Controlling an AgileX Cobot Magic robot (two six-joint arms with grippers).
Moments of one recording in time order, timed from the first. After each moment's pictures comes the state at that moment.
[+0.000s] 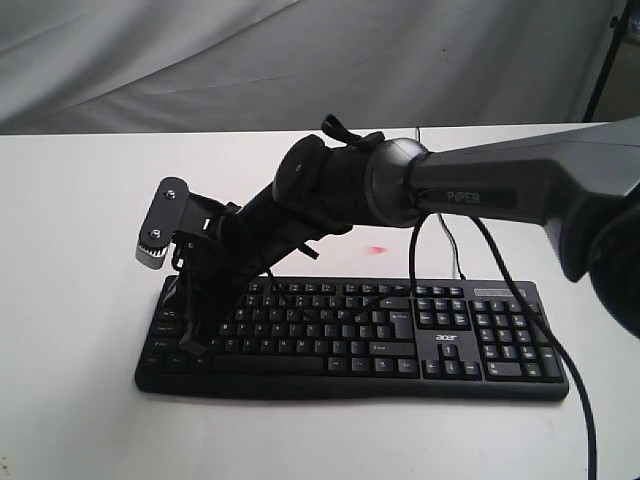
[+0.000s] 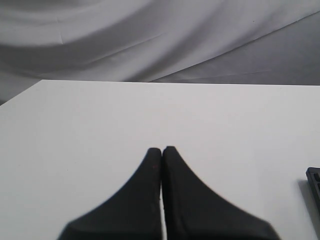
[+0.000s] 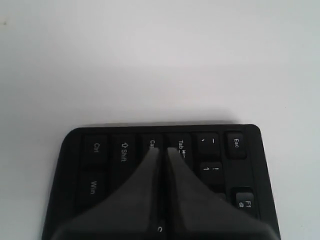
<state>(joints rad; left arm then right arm) 0.03 0.00 -0.01 0.06 0.27 -0.02 0.60 2.23 -1.59 0.90 0.60 -1.43</state>
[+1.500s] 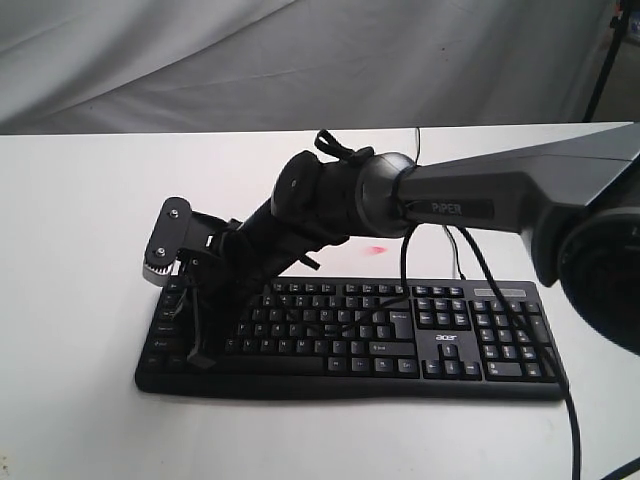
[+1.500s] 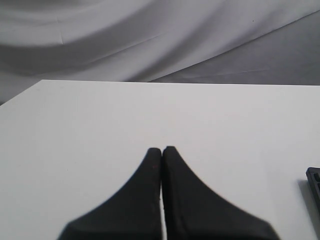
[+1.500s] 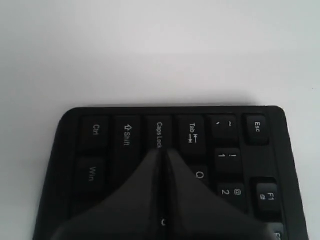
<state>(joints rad) 0.03 0.00 -0.01 0.06 0.27 -0.02 0.60 2.28 -1.60 0.87 0.62 -1.42</state>
